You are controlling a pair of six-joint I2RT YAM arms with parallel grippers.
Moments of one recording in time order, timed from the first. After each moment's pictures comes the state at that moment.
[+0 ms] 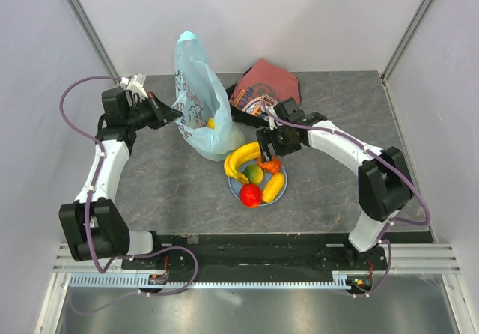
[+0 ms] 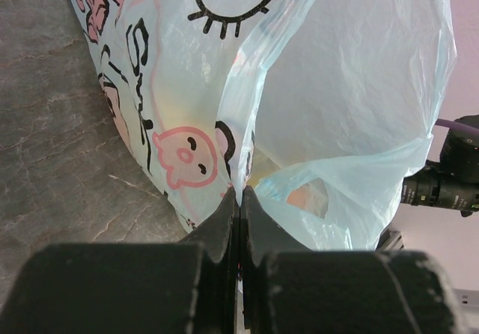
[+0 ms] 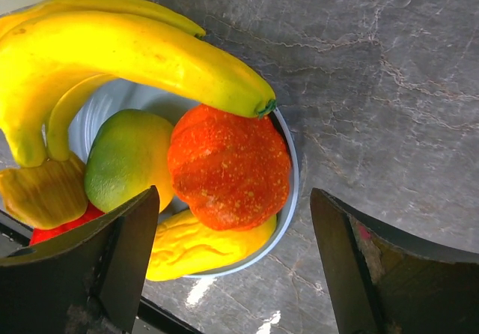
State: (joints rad) left arm 0.12 1.35 1.07 -0.18 0.73 -0.47; right arm 0.53 1.72 1.32 -0.65 -0.18 0.13
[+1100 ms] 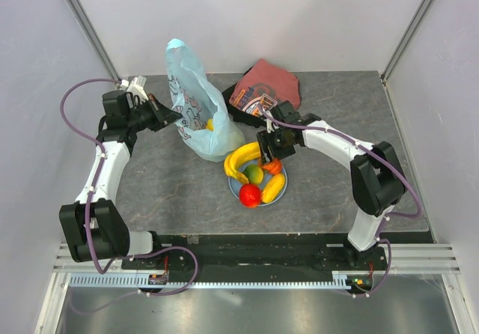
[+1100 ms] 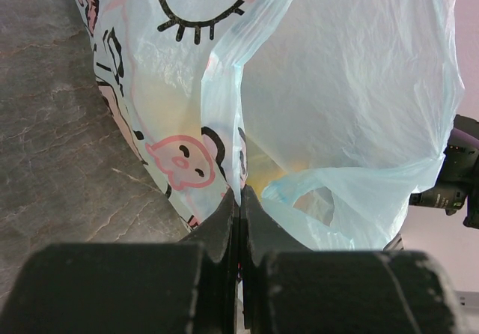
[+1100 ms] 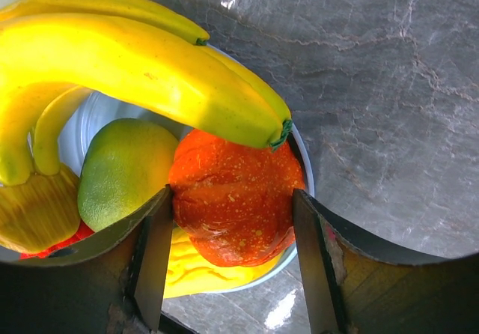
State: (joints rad) left arm 0.12 1.34 1.05 -0.18 0.72 -0.47; right arm 0.54 1.80 1.32 -0.62 -0.21 0.16
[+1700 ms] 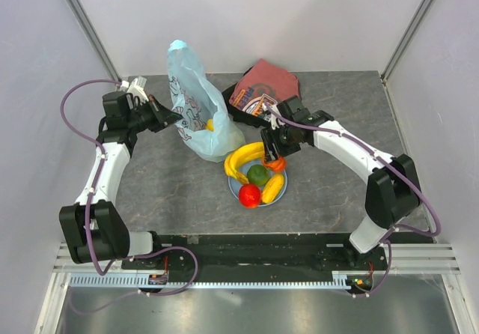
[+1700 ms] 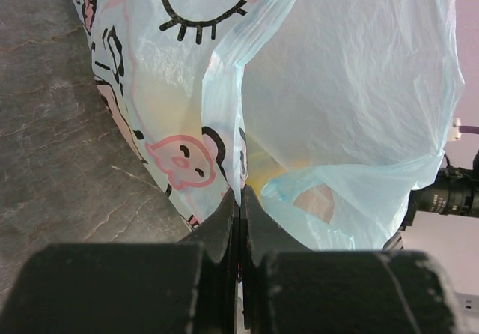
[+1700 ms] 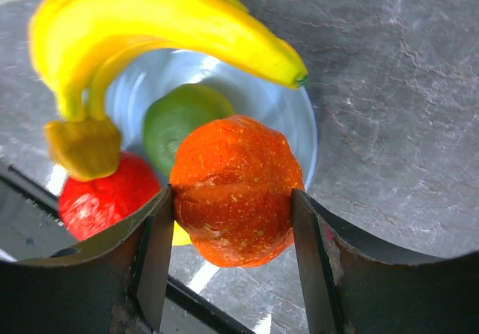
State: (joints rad) left arm 0.12 1.33 1.04 -0.18 0.72 -0.47; right arm 0.54 1.67 1.33 -0.72 -0.22 0.12
